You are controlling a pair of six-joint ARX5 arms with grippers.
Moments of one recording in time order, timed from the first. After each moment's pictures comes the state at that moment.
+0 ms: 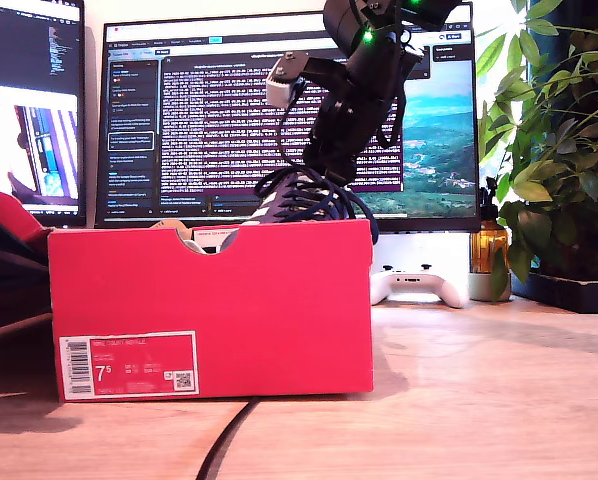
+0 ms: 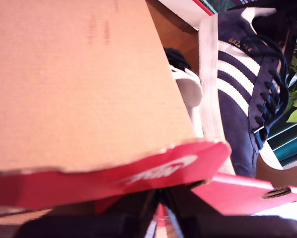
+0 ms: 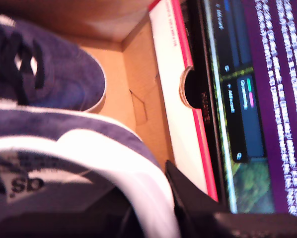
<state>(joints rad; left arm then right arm) -0.31 1.07 0.04 0.77 0.34 -0.76 0.51 2.02 1.74 -0.40 -0.05 -1.10</state>
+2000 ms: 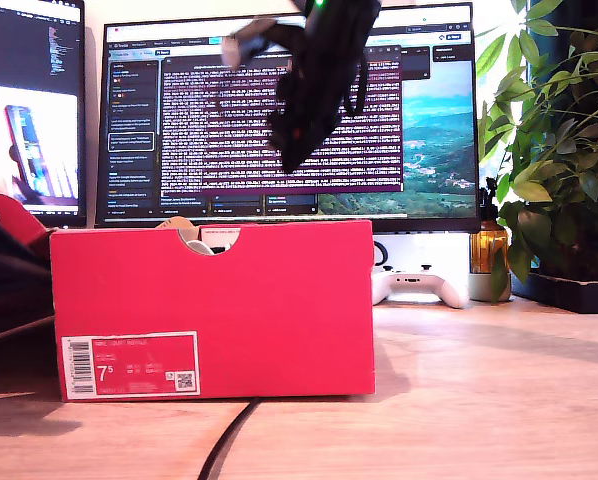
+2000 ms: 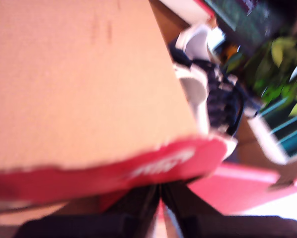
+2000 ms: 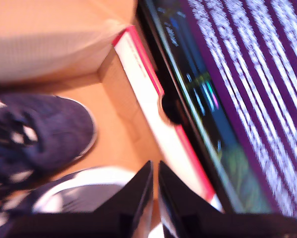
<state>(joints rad) -0.31 1.03 0.04 0.66 0.36 -0.68 0.61 1.97 1.83 -0.55 0.17 -0.62</state>
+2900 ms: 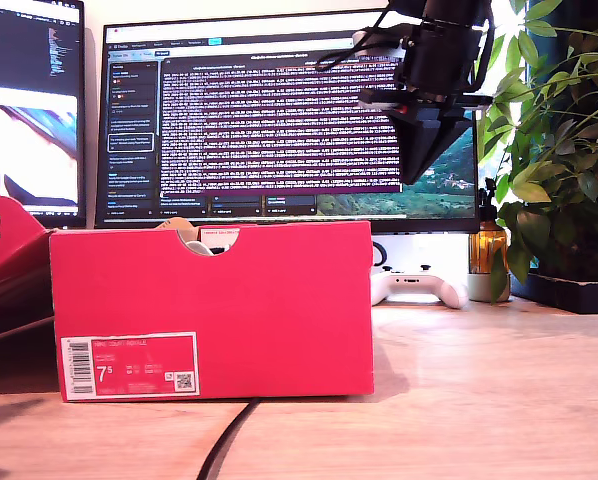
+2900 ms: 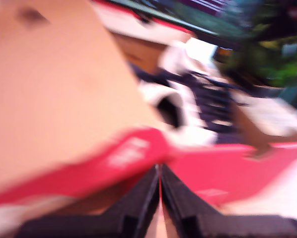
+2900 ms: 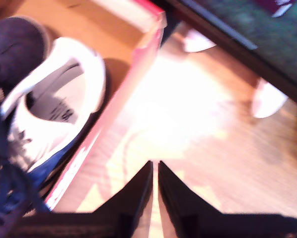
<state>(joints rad) -0.31 0.29 0.04 0.02 0.16 -0.33 0.38 1.90 1.84 -0.95 0.03 -0.21</state>
